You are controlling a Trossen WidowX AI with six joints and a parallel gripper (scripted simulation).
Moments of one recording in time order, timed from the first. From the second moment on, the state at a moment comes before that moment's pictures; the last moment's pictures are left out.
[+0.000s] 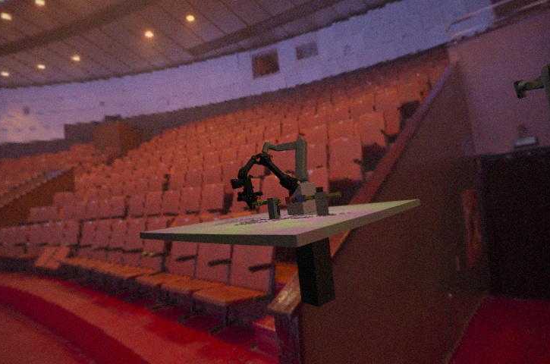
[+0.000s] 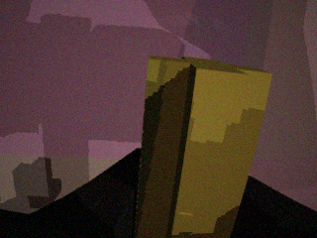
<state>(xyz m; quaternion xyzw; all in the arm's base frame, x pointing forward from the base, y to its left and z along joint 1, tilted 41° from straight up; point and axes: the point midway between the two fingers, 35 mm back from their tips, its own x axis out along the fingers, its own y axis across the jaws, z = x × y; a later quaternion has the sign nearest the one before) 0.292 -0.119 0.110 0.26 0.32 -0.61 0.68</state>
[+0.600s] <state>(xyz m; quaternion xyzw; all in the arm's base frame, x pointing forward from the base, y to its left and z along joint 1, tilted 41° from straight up) 0.292 -0.119 0.110 0.26 0.32 -0.61 0.68</state>
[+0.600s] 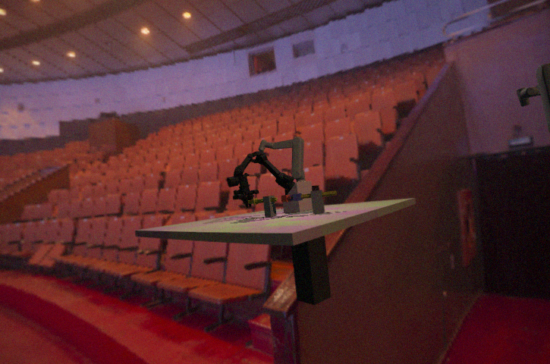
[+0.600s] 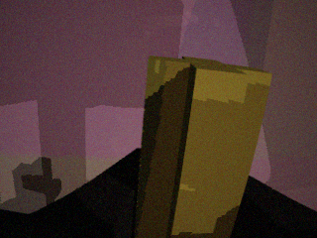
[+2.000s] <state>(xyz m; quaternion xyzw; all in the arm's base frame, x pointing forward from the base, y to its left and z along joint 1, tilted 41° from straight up) 0.287 -0.089 0.083 0.28 0.31 -0.56 0.71</state>
